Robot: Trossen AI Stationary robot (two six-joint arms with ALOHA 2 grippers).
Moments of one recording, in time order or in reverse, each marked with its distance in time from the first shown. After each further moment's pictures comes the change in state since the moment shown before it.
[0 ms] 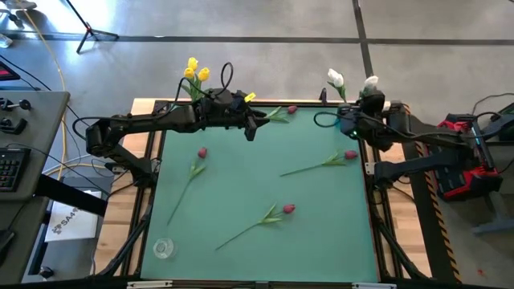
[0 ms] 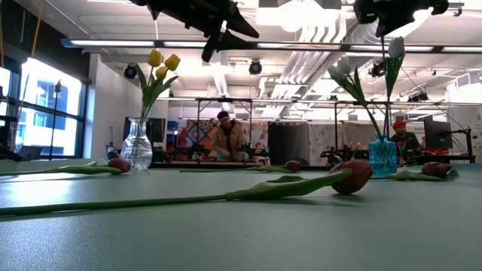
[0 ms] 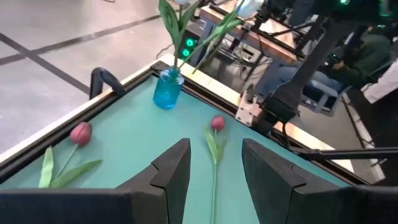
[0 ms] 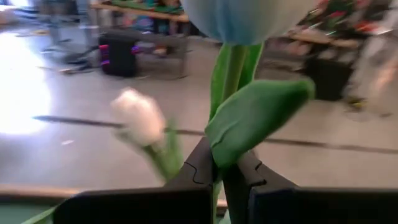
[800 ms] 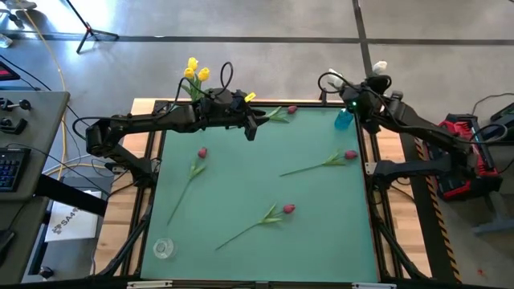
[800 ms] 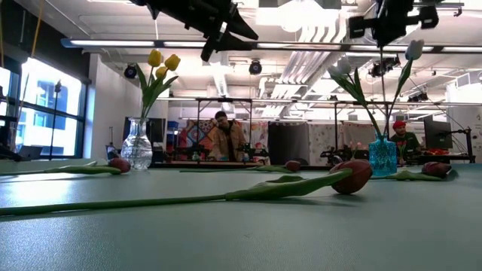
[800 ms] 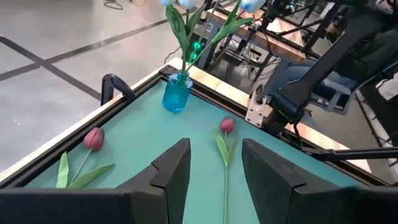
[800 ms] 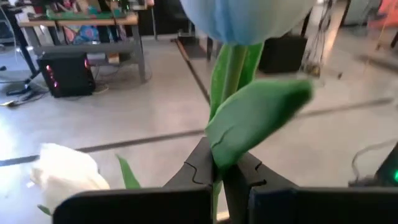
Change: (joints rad) left arm 0.000 0.000 0.000 -0.002 -0.033 0.044; right arm -0.325 0.029 -0.043 0.354 -0.066 -0.167
